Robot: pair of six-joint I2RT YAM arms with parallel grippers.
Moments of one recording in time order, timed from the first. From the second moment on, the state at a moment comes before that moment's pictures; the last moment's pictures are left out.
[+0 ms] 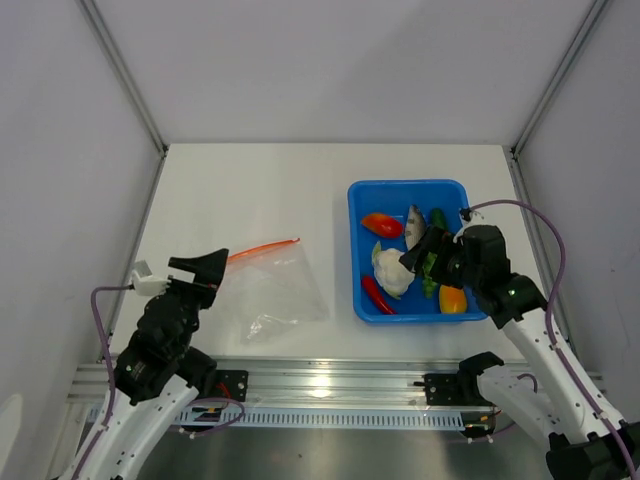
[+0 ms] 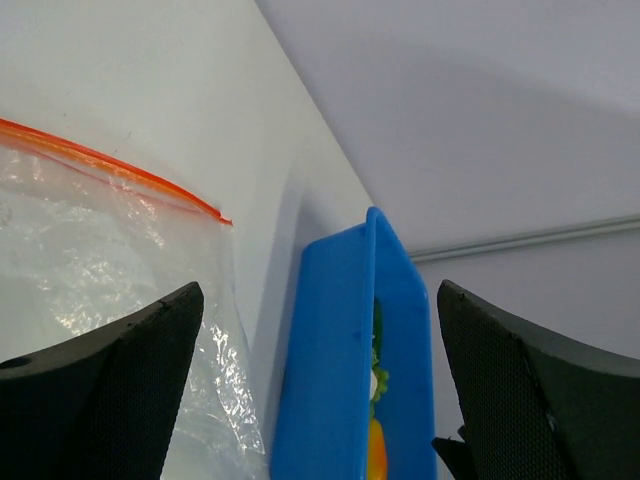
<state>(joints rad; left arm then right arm) -0.49 0.14 0.49 -0.55 -0.47 -1.22 0.36 0.79 0.80 -0.61 -0.11 0.65</state>
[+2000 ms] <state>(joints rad) -0.50 0.61 0.82 -1.07 -0.45 -0.98 0.70 2.14 1.84 -0.67 -0.26 0.43</state>
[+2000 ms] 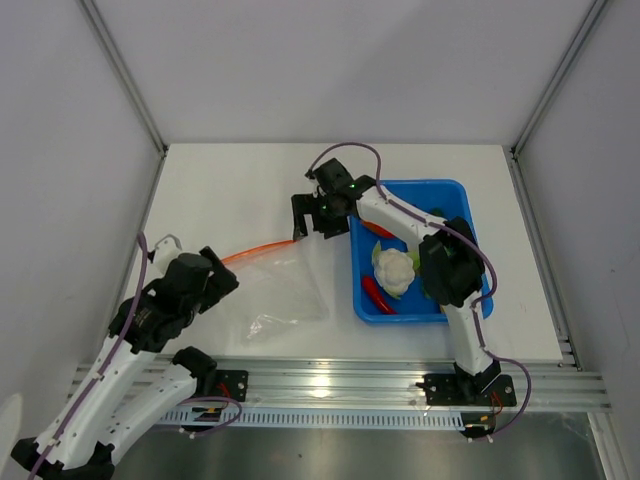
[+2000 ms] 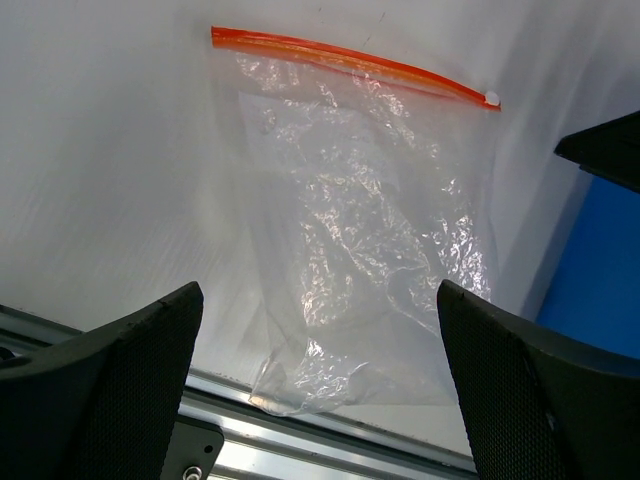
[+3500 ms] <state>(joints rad) -0.50 0.72 0.91 -1.02 -0.31 -0.88 0.75 2.30 1.79 -0.58 -0.46 0.45</state>
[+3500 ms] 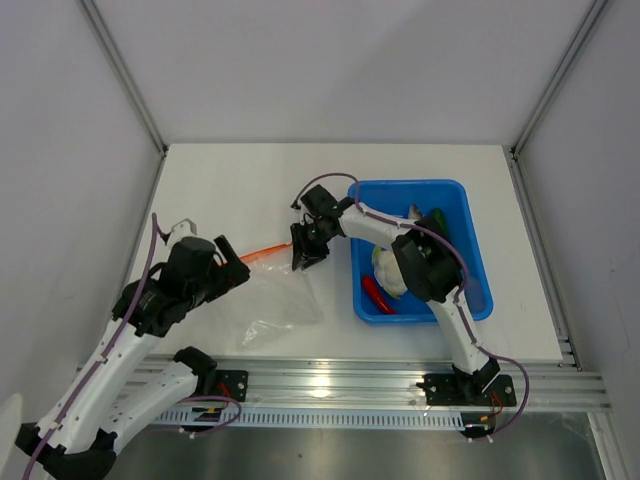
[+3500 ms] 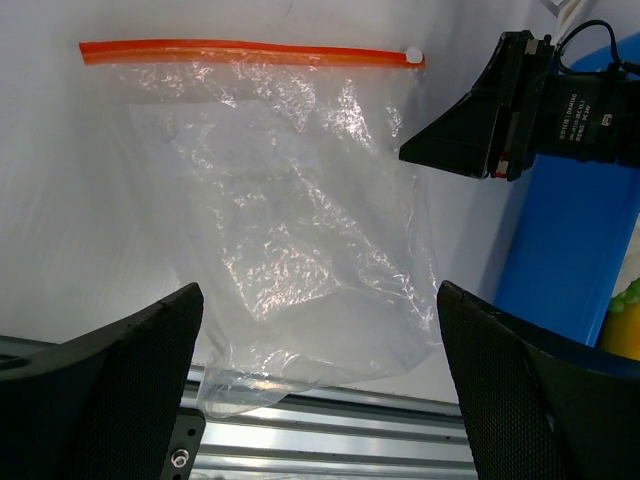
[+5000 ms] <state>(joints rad) -0.40 1.21 1.37 -1.28 0.23 -1.32 0.68 1.56 1.31 -0.49 -0.29 0.22</state>
